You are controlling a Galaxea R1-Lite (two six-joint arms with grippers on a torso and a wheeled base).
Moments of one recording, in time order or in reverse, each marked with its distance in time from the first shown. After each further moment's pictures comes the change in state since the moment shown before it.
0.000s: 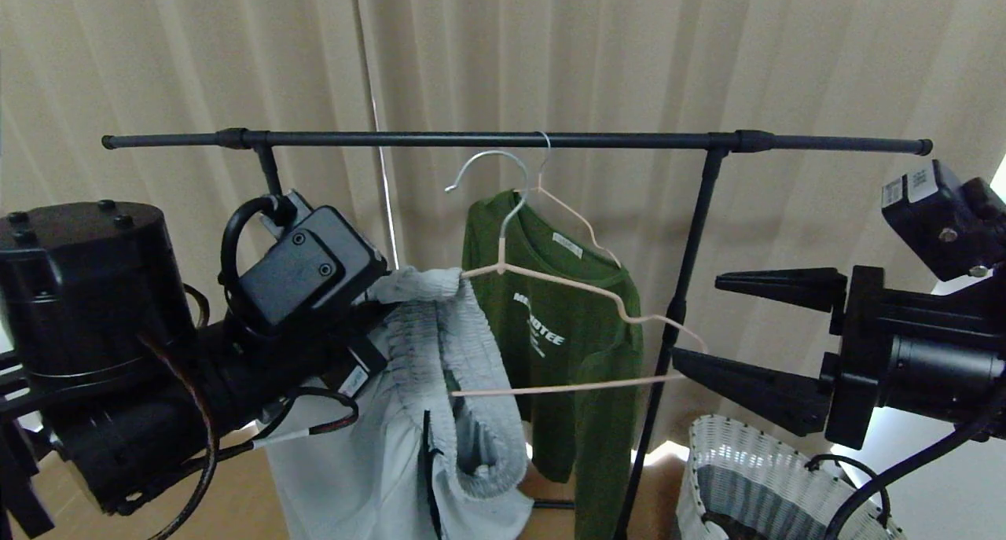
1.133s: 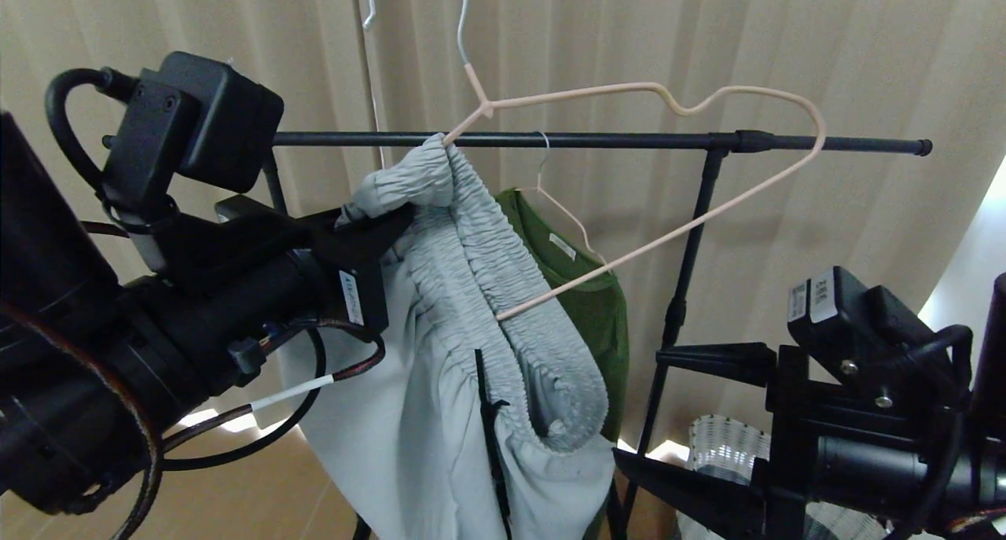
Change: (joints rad) left arm -0.109 -0.048 -0.083 -0.089 0.098 -0.430; right arm 0.199 0.072 0.141 -0.155 -0.091 0.042
